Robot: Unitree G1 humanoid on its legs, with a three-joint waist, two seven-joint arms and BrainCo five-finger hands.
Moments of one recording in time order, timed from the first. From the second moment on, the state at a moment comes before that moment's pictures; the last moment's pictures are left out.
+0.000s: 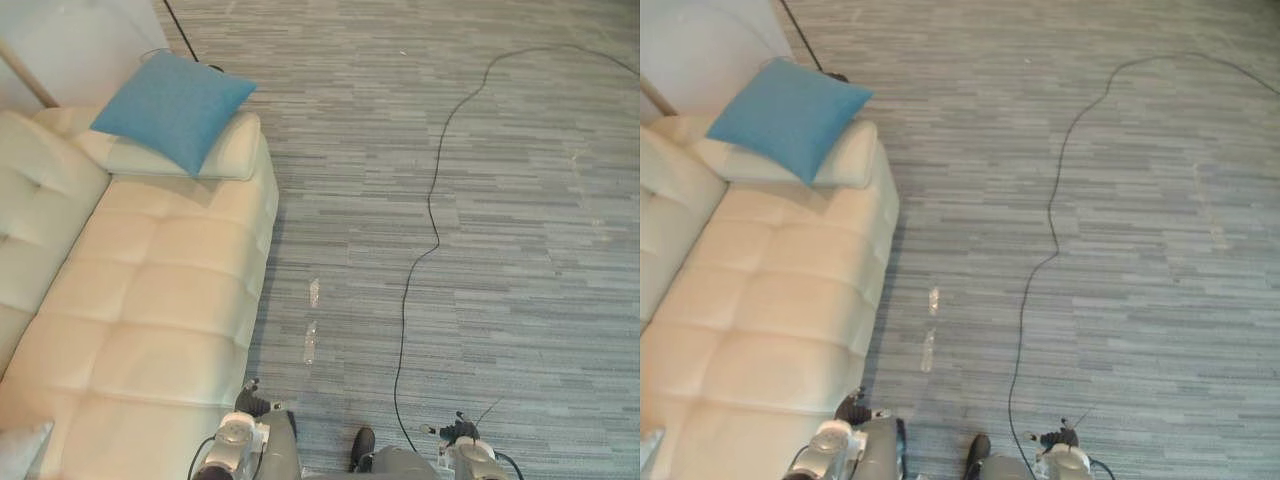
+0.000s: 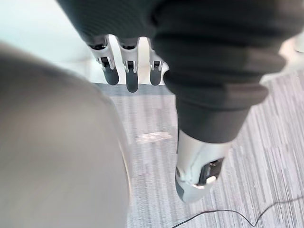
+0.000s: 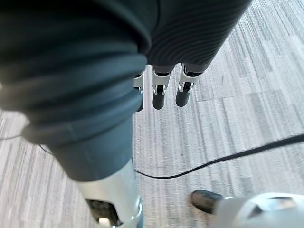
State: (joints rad) left arm -0.05 0.06 -0.03 0.96 0.11 -0.04 0.12; right arm -0.06 -0.09 -0.27 1.08 -0.06 0.00 -0.21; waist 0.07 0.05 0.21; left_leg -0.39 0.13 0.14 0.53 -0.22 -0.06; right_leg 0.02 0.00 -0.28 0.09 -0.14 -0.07
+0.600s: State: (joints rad) left arm -0.04 0.06 -0.10 0.99 0.08 -0.03 0.13; right arm -0.02 -0.04 -0.26 0.99 -0.08 -0.01 -0.22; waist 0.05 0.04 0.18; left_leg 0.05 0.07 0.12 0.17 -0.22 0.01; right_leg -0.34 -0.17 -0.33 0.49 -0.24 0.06
